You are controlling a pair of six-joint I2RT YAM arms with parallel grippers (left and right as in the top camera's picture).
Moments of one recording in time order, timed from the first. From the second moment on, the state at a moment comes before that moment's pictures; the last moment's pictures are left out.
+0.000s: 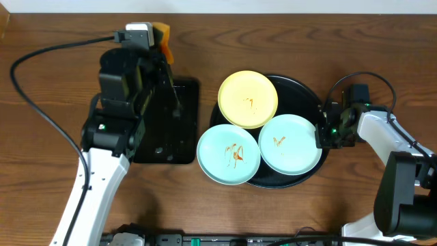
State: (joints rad) left arm -0.18 1.23 1.12 -0.22 -0.01 -0.17; right arm -0.07 1.73 0.95 -0.71 -0.21 -0.09
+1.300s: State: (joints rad) left arm -0.18 1.01 1.12 -0.08 -0.01 -0.11; right arm -0.07 1.73 0.95 -0.71 -0.21 -0.09
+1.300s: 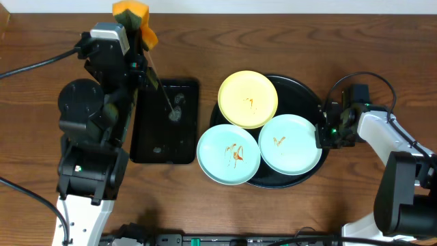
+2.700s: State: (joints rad) left arm -0.18 1.11 1.12 -0.33 -0.02 -0.11; right arm -0.07 1.73 0.95 -0.71 -0.21 -0.09
